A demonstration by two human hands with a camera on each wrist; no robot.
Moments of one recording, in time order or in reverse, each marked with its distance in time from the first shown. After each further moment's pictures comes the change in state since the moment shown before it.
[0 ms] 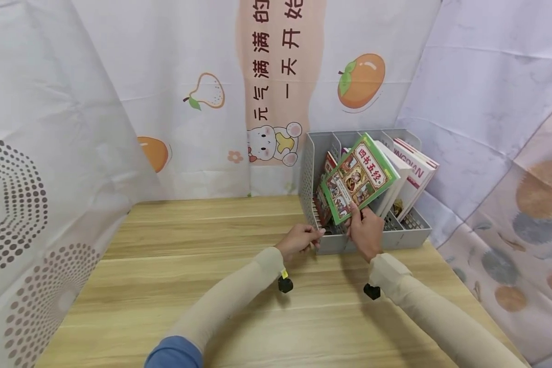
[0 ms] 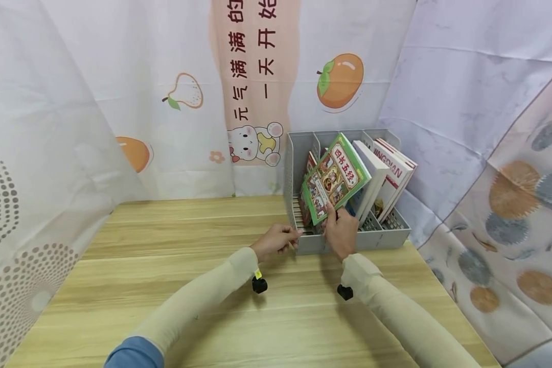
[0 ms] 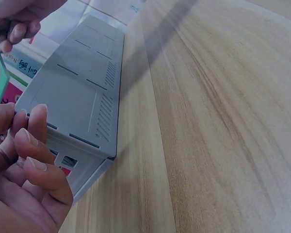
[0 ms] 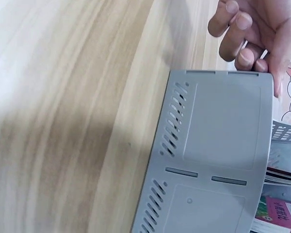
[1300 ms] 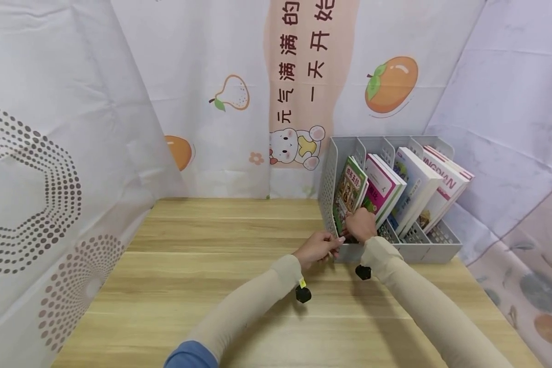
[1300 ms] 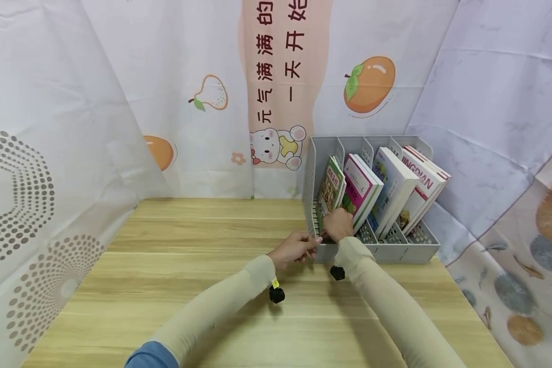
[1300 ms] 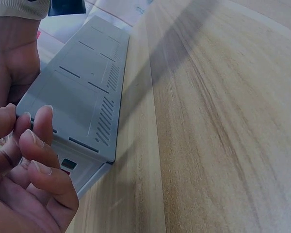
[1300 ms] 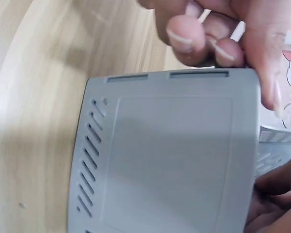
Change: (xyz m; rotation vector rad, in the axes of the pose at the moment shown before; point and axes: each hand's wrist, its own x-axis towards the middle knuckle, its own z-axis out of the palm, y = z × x) left_hand -0.003 -0.003 0.004 -0.050 0.027 -0.027; right_hand 0.047 -0.001 0.057 -0.132 -0.514 0.335
